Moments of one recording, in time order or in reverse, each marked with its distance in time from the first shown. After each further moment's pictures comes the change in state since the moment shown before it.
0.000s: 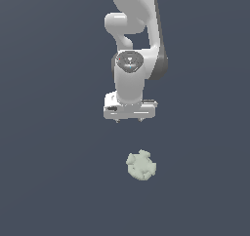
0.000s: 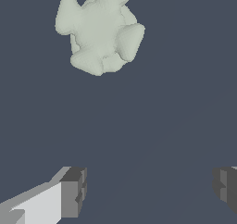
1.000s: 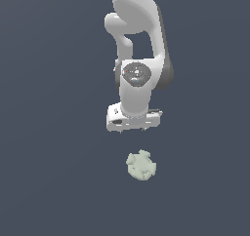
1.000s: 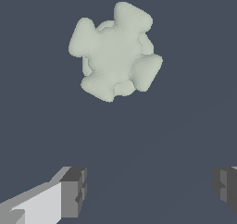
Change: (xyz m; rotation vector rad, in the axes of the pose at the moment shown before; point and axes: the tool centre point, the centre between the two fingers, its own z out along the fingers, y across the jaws) arm 0.043 -0.013 0.009 -0.007 0.009 -0.091
